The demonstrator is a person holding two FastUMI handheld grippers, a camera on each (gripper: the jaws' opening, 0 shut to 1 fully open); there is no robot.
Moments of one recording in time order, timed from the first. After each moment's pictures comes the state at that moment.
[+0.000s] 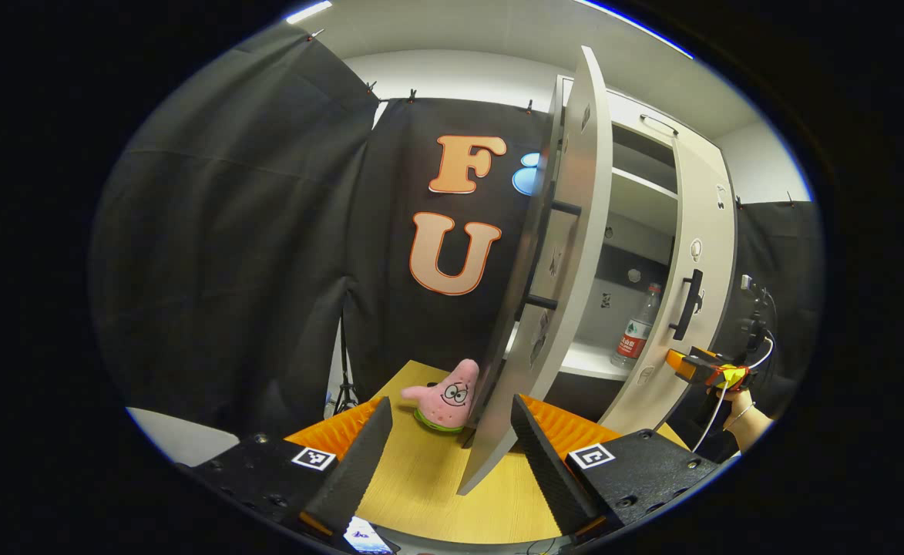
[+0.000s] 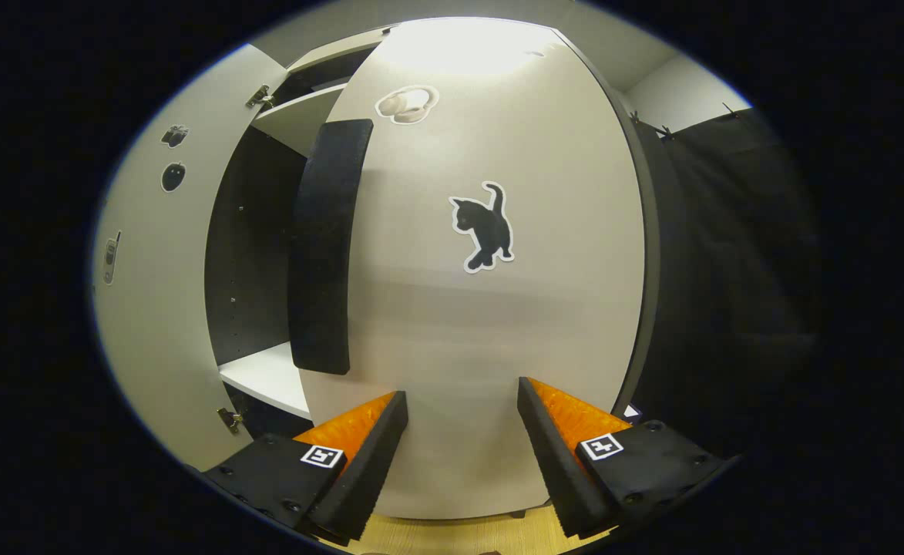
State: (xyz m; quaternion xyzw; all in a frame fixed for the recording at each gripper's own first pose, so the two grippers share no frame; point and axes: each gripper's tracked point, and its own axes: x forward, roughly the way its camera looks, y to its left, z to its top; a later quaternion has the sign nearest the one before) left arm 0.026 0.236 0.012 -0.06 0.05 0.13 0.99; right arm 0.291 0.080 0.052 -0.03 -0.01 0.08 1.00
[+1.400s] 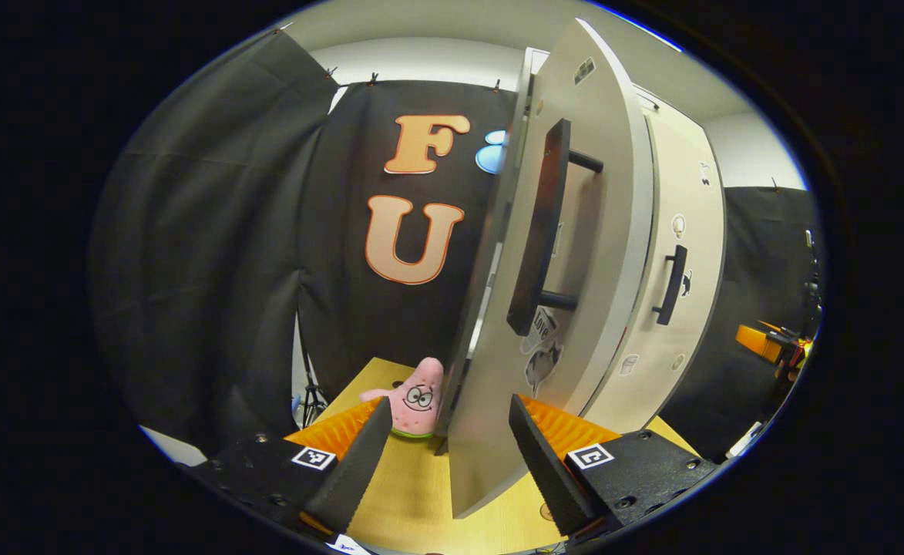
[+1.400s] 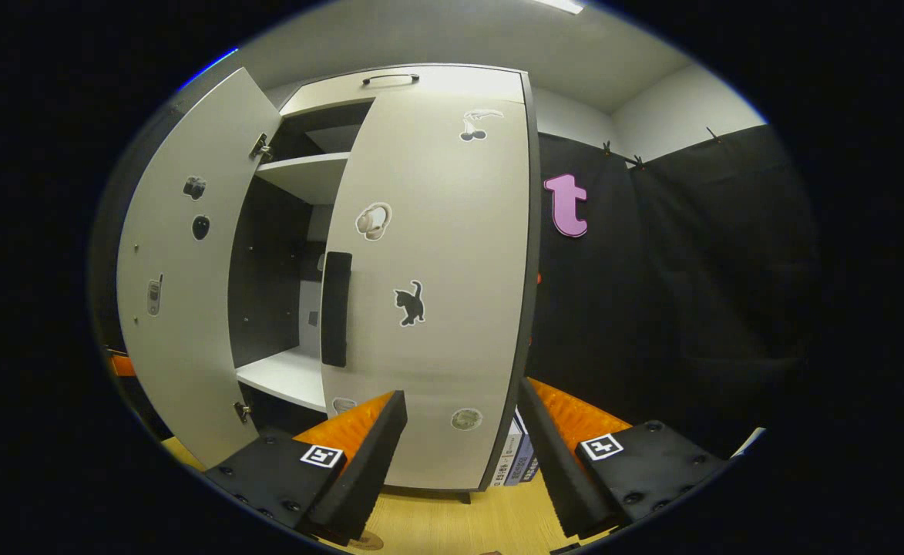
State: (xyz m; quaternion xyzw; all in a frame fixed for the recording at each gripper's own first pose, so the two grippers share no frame) left arm 0.104 0.191 -0.007 -0.05 0.07 0.05 1.00; right arm 0.134 -0.012 0.120 -0.05 -0.04 0.05 1.00
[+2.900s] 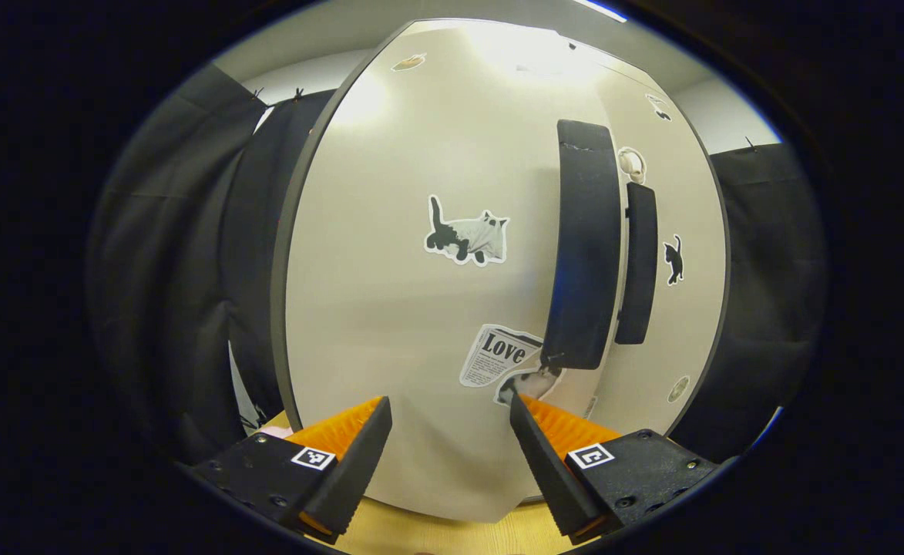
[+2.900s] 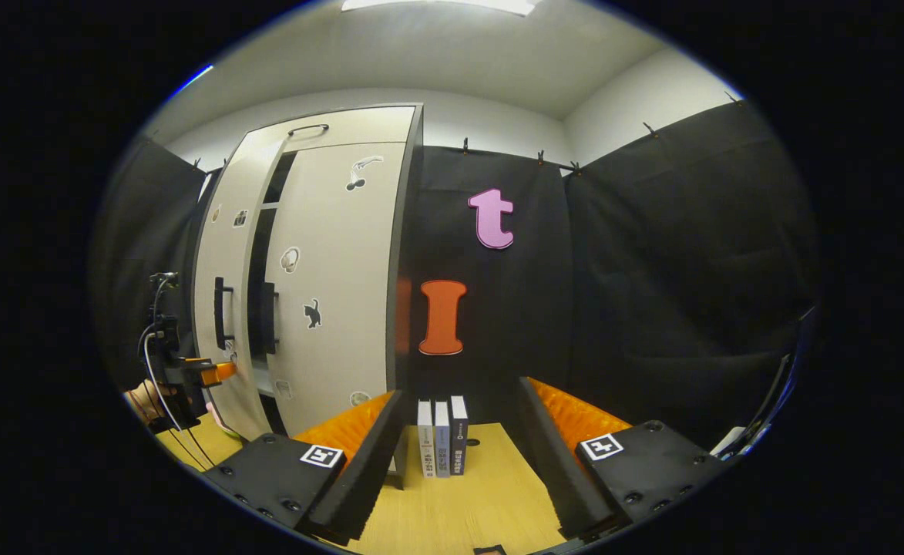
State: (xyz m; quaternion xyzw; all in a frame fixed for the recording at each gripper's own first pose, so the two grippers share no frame) left arm 0.267 0.036 -0.022 0.01 0.03 0.03 1.00; right arm 0.052 -0.199 0.141 -0.02 -0.06 0.00 1.00
